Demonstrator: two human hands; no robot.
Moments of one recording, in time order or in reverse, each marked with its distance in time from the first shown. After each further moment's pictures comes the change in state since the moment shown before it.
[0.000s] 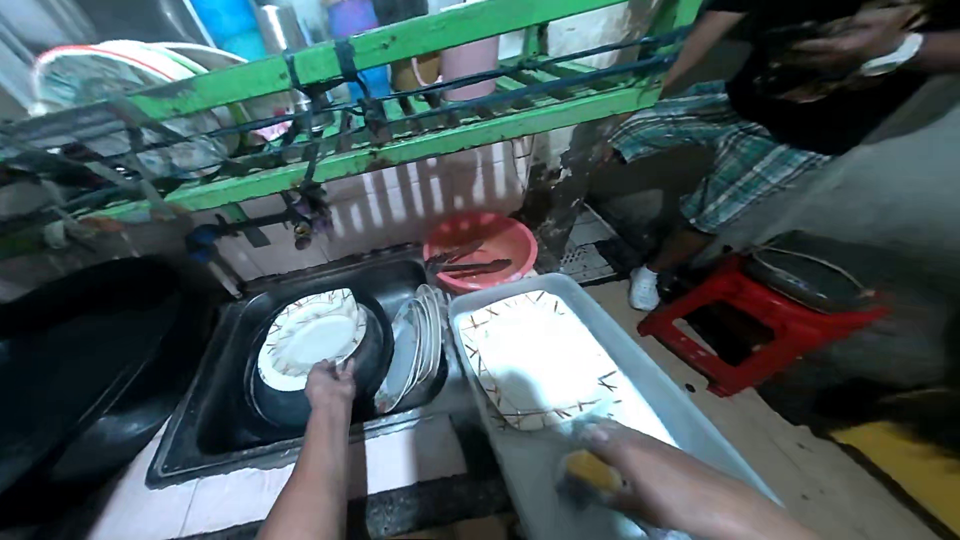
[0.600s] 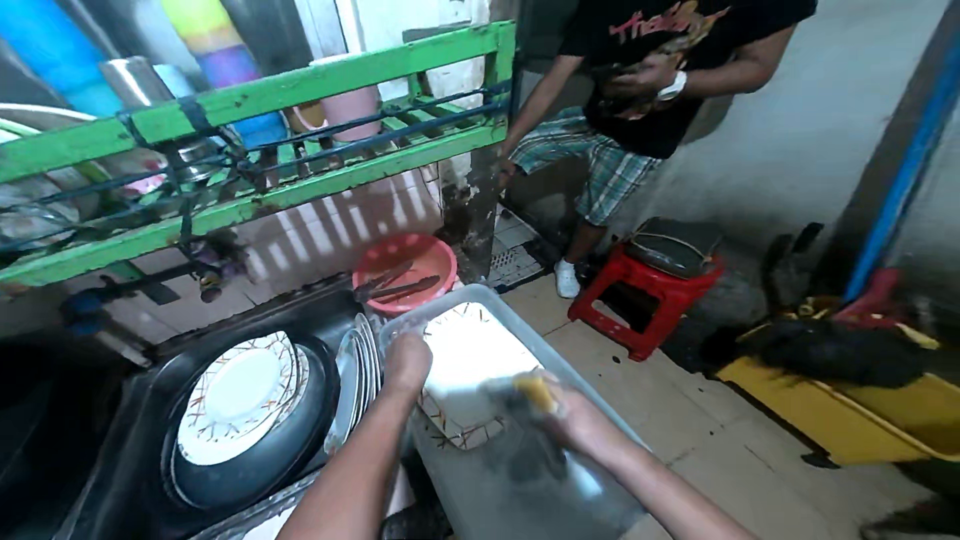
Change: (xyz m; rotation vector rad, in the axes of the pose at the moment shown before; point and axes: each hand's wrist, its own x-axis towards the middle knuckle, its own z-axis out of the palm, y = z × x) left_hand -0.139 -0.121 0.109 1.883 -1.012 0.742; right_hand -0.010 0.006 -0.009 0.457 0.598 0.200
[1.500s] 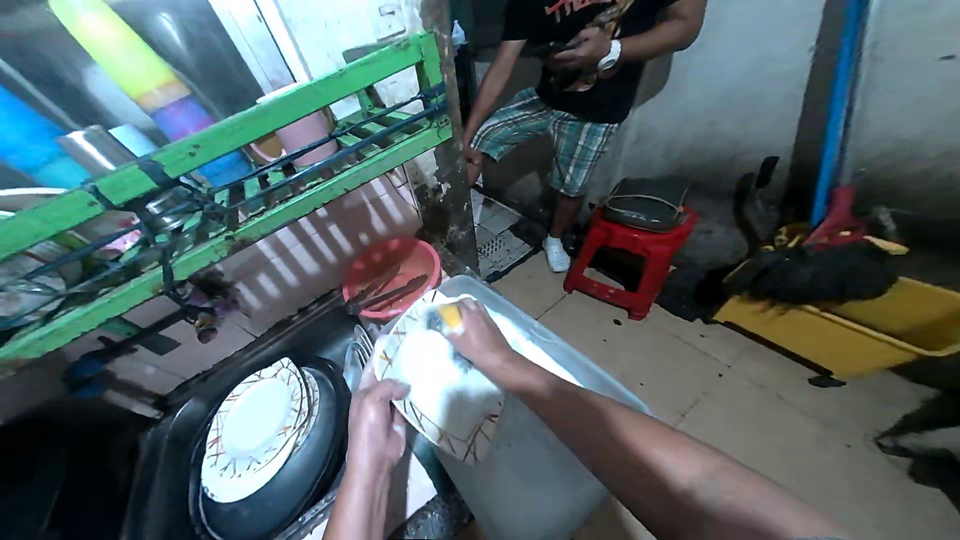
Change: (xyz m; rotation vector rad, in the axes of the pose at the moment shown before) left_hand -0.108 -0.001 -0.049 -1.417 0.176 -0.196; right_hand 0.103 -0.052 0.050 0.029 0.306 -0.107
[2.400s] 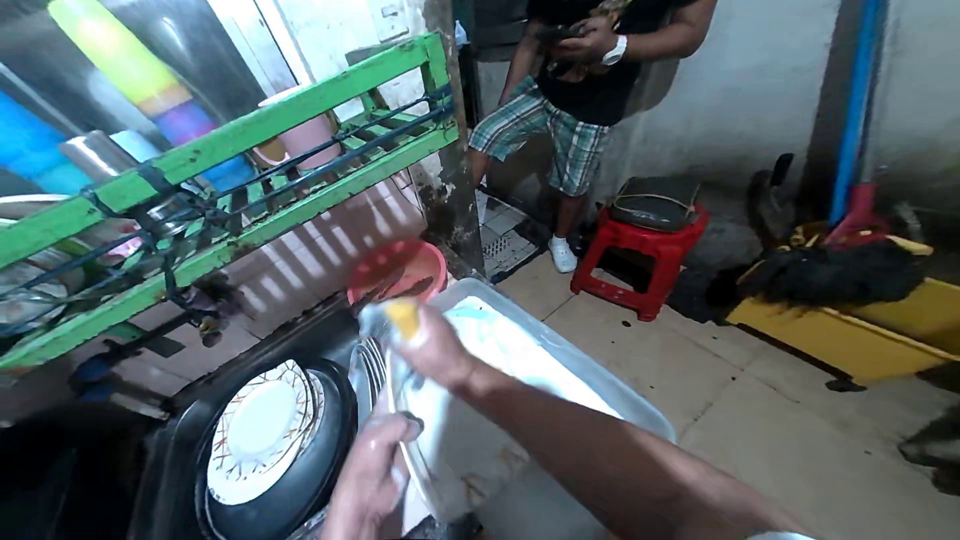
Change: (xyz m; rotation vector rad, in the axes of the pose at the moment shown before) left_hand -0.035 0.017 -0.022 0.088 -0.247 -0.123; right_hand -0.011 -0.085 0.006 0.371 0.052 -0.238
